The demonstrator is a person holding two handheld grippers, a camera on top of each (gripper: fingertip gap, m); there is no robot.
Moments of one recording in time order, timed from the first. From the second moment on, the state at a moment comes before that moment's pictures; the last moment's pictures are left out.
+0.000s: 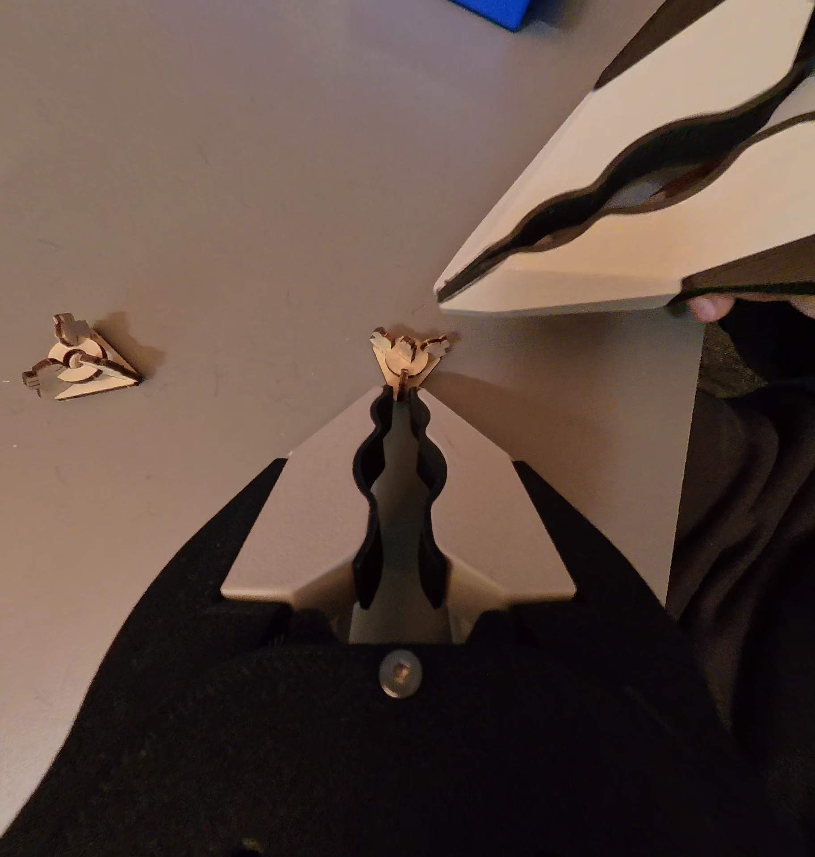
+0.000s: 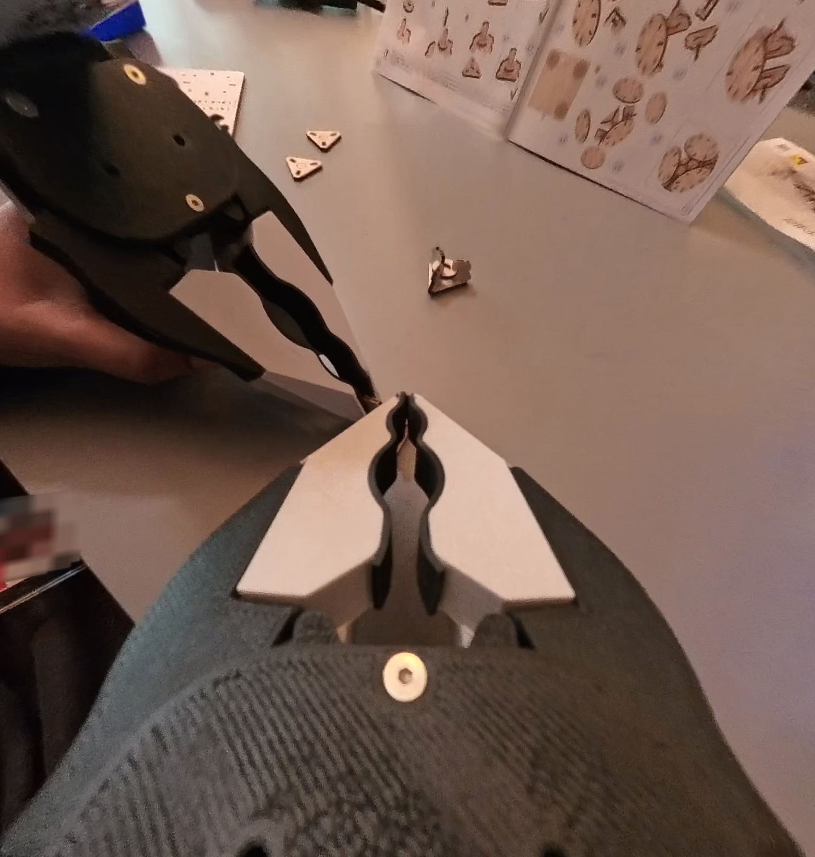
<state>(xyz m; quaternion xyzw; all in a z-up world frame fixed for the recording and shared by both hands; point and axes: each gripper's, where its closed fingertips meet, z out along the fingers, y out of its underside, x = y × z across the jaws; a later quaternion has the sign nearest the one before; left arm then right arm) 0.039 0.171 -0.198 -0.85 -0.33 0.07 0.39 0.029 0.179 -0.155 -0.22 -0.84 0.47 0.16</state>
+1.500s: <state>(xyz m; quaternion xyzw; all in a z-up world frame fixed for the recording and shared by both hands) 0.039 0.173 -0.199 -0.86 -0.33 0.11 0.37 0.027 0.179 -0.176 -0.23 -0.87 0.42 0.14</state>
